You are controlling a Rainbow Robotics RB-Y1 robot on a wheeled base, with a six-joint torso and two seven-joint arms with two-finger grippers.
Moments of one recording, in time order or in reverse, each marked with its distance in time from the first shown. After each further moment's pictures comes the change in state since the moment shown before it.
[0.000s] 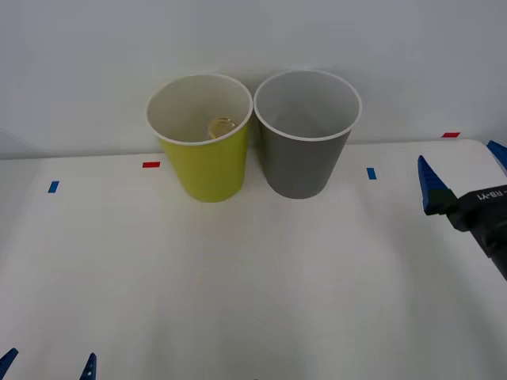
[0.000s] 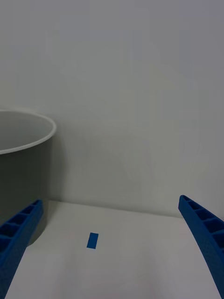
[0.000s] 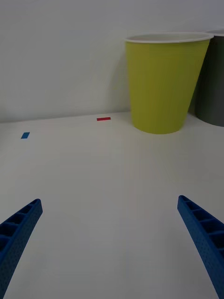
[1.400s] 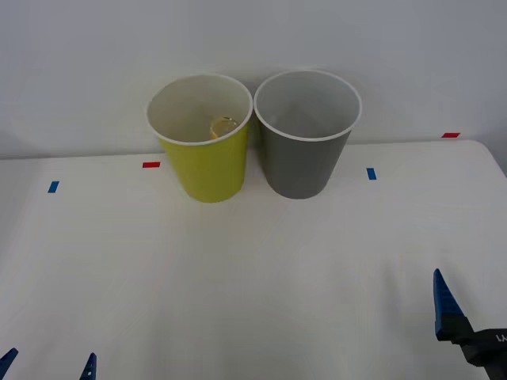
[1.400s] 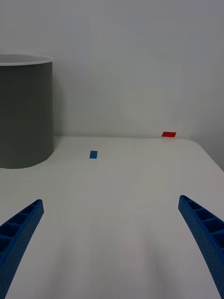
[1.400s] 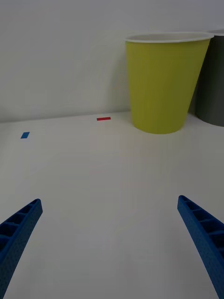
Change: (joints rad) right arm 0.537 0.158 0.131 -0.003 -0.061 -0.413 0.209; left arm 0.000 0.000 0.000 0.000 0.000 0.000 0.000
